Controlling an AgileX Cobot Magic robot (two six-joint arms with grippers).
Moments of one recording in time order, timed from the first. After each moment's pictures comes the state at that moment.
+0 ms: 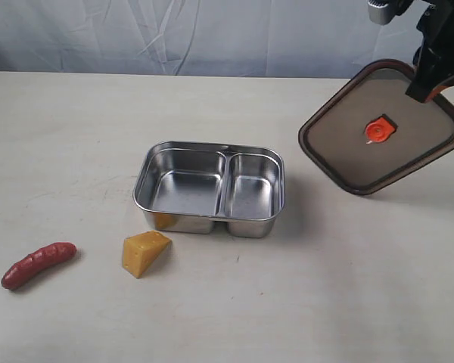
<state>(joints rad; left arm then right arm) 0.20 0.01 0.00 -0.16 0.39 0.00 0.30 1.69 -1.52 -0.09 1.22 -0.71</state>
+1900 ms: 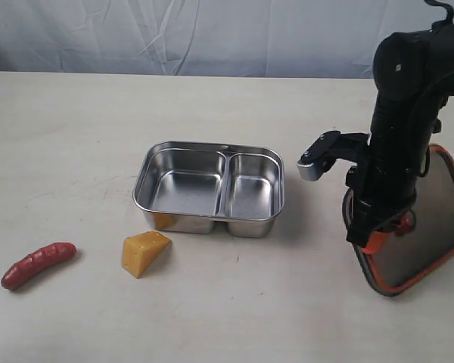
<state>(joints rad) 0.20 0.01 0.00 -0.16 0.39 0.00 0.50 1.80 -1.13 0.09 1.21 -0.66</state>
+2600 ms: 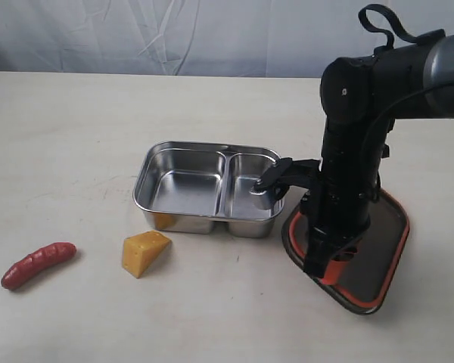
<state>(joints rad) 0.20 0.01 0.00 -0.16 0.39 0.00 0.66 1.84 -1.13 0.21 1.22 -0.66</state>
